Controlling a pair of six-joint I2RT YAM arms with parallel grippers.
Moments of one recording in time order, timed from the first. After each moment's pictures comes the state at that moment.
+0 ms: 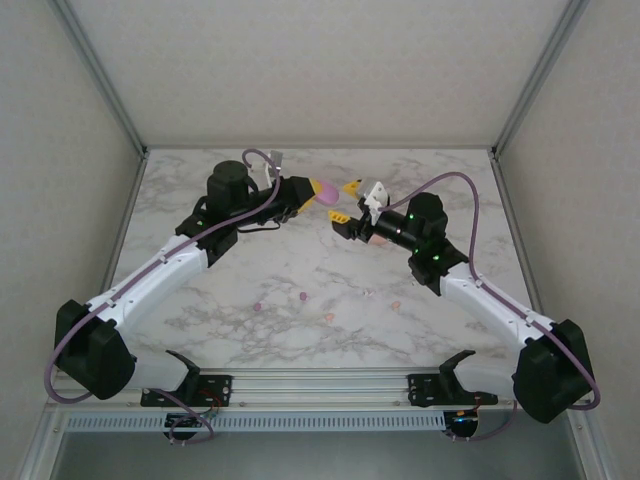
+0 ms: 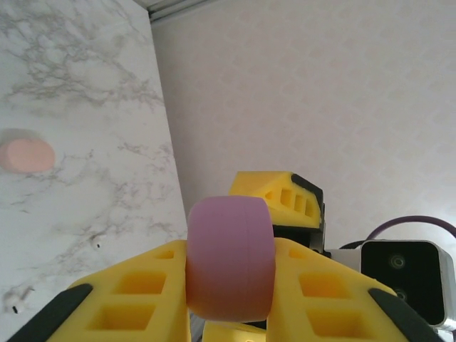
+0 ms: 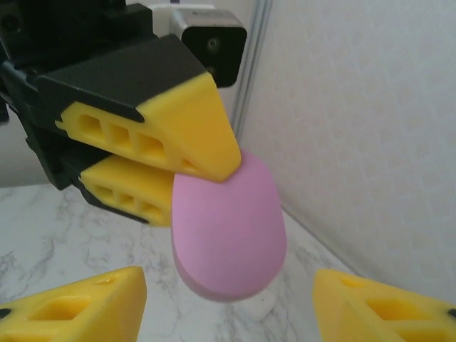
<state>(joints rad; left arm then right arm) -0.55 1.35 1.13 0.03 0.60 -1.15 0.55 1.22 0.83 0.39 -0.51 -0.23</state>
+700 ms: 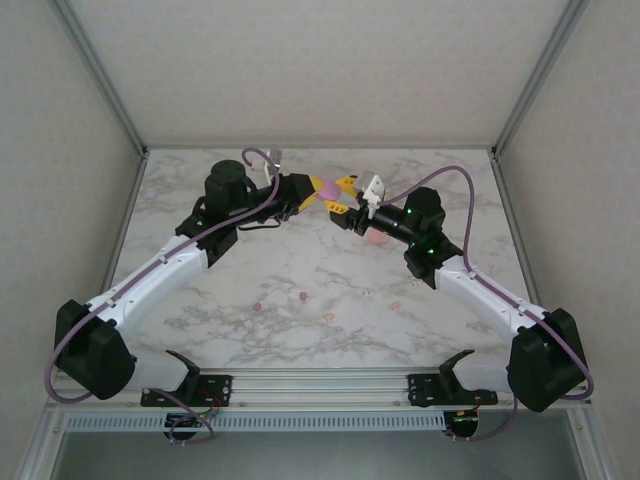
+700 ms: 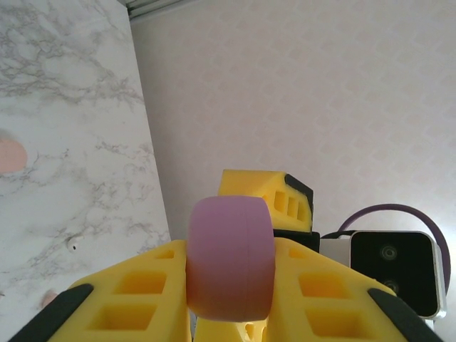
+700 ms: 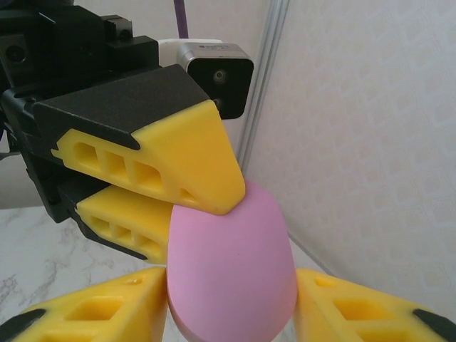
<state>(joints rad) -0.55 1.35 1.12 0.08 0.62 -1.20 0.55 1.27 0.86 0.47 -0.56 -0.20</state>
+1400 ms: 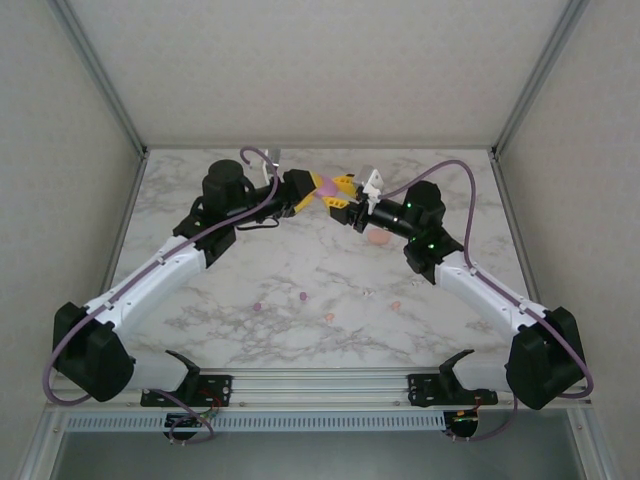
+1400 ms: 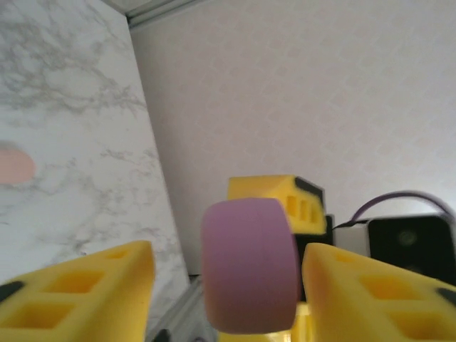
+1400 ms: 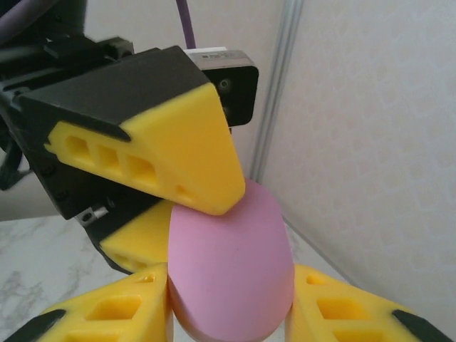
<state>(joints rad) -0.55 1.33 1.13 0.05 0.61 -1.11 0.54 1.29 0.93 0.42 -0.63 -0.15</state>
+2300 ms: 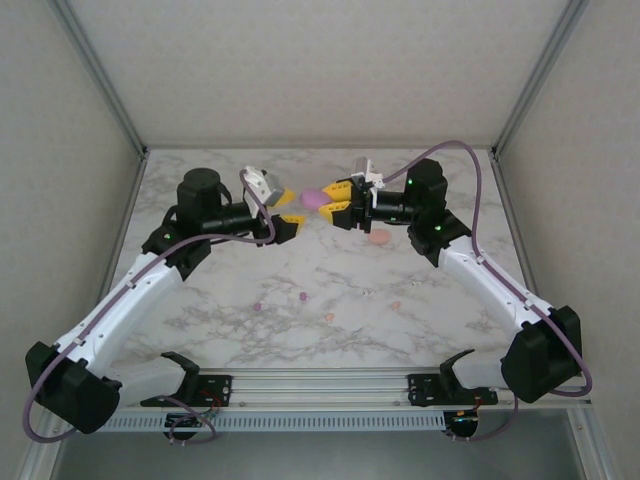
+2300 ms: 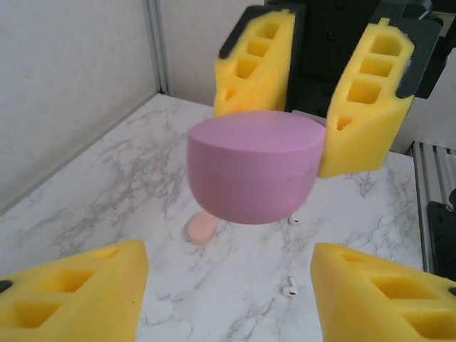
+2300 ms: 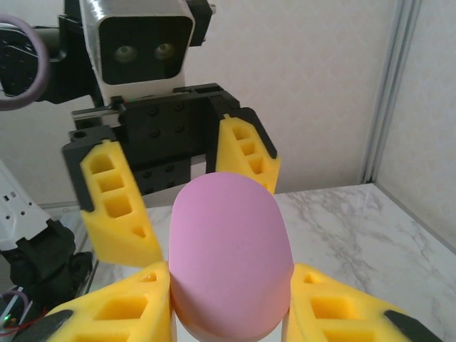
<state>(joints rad) -0.47 1.17 1.09 -0.20 0.76 0.18 0.50 1.33 1.10 0.15 -0.98 -0.07</state>
